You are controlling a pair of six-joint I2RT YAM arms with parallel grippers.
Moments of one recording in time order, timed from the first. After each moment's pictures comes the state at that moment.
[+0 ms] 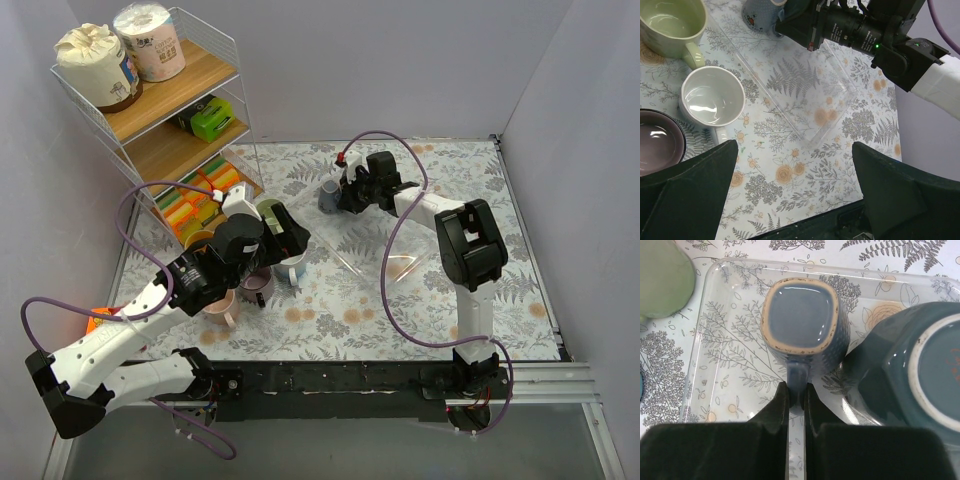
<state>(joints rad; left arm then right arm) -0.86 0.98 1.05 -0.55 -0.39 -0.89 0.43 2.09 1.44 -0.02 -0.45 -0.19</state>
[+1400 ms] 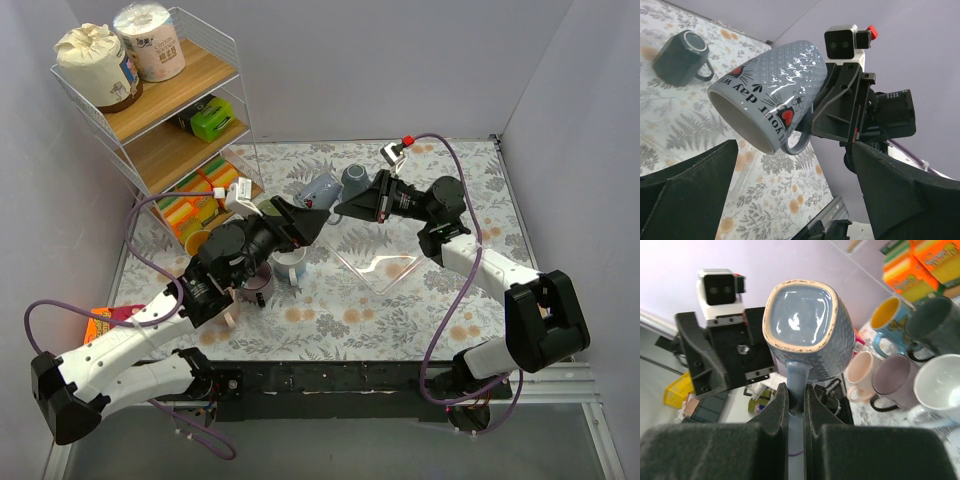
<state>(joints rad) -0.86 0.92 0.84 0.08 -0.26 -0.86 0.43 1.43 0.86 0.83 -0.98 1.23</state>
